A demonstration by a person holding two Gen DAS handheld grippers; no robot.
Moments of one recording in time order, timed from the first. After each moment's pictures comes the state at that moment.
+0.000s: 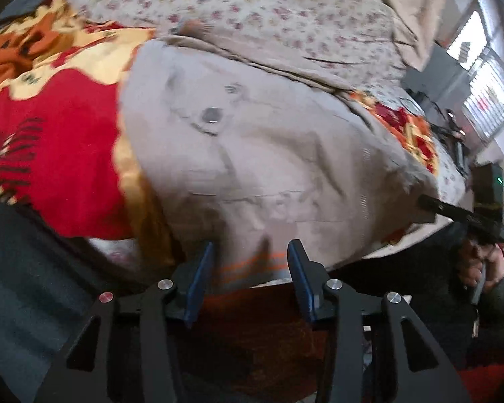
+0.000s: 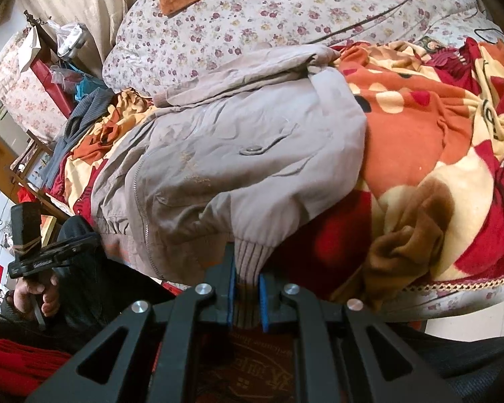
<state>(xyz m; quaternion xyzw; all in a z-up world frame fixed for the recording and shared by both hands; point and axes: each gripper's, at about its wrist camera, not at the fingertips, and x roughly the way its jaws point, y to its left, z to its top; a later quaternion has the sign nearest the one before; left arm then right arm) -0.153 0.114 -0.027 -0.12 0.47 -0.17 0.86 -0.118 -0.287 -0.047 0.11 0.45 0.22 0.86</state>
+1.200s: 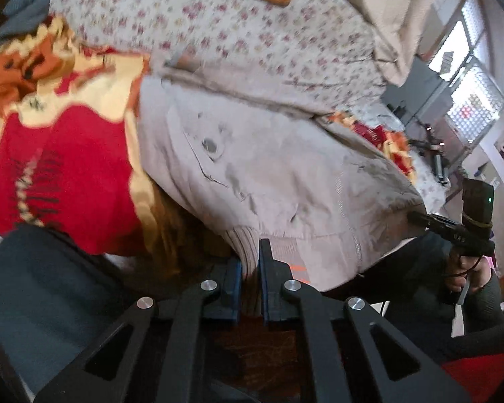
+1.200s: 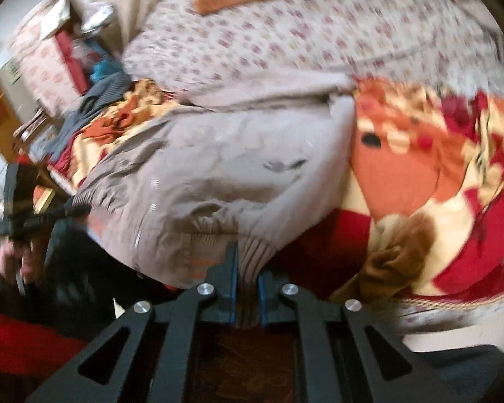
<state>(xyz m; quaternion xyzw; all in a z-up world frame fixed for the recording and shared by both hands) -0.171 0.135 0.025 -0.13 0.42 -0.21 0.87 -0.155 -0.270 -0.008 0.02 0.41 0.25 0.88</state>
